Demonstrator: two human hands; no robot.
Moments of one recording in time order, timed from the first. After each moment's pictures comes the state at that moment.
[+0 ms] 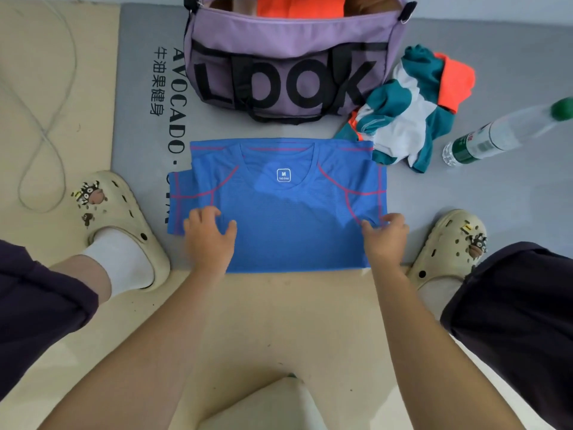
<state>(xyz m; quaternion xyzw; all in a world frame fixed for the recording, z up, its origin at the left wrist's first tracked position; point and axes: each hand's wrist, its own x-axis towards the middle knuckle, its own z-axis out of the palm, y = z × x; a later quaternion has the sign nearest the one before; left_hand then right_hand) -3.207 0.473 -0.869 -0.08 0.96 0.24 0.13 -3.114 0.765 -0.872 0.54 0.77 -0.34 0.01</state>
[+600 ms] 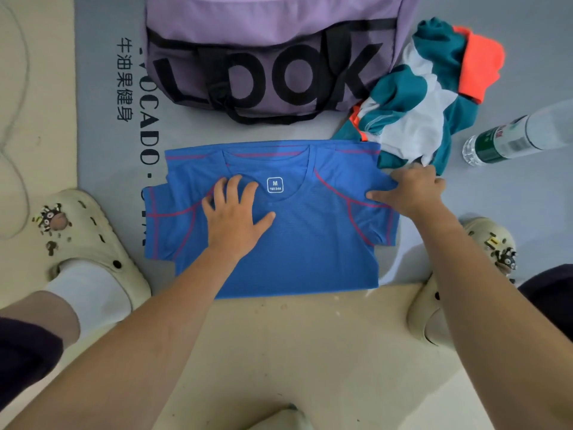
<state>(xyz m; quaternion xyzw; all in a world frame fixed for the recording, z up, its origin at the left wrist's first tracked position) -3.260 0.539 -0.914 0.17 0.97 0.06 0.15 -3.210 0.865 -0.883 0.30 0.92 -0.09 0.26</state>
